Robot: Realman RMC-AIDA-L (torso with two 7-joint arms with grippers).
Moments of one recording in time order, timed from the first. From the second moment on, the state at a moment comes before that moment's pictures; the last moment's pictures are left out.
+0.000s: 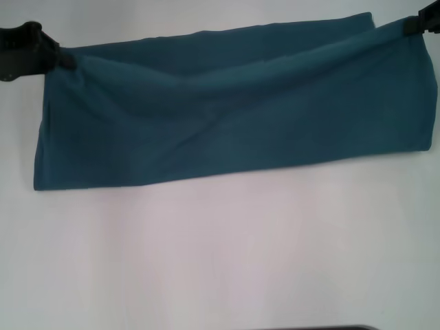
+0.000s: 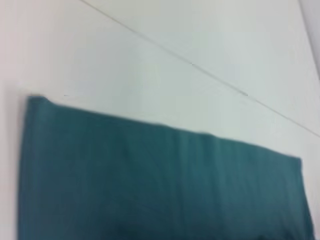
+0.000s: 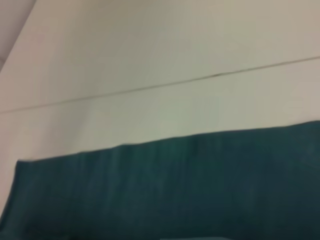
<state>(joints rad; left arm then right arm) -0.73 -1.88 -2.46 -0.73 -0.79 1.50 -2.71 0.73 1.89 -0.55 -0.87 -2.49 -1.54 2.51</state>
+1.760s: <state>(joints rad) -0.84 -1.93 -2.35 -0.62 -0.72 1.04 -2.74 0.83 1.97 -0.80 -0.61 -2.51 -0.80 2.55</state>
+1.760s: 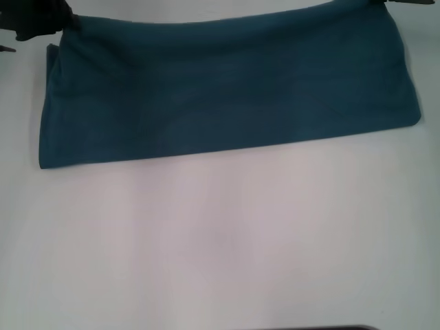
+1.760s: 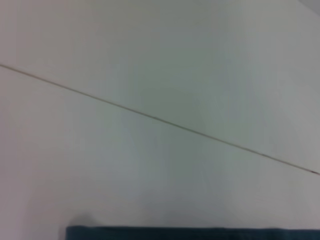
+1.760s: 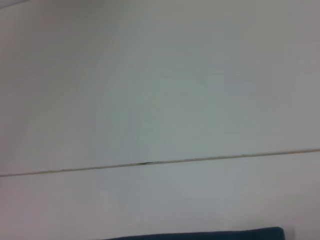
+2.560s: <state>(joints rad) -0.84 -1.93 -2.35 -0.62 -0.67 1.00 -2.79 0.86 1.98 -0.85 -0.60 -2.51 -0.76 2.55</state>
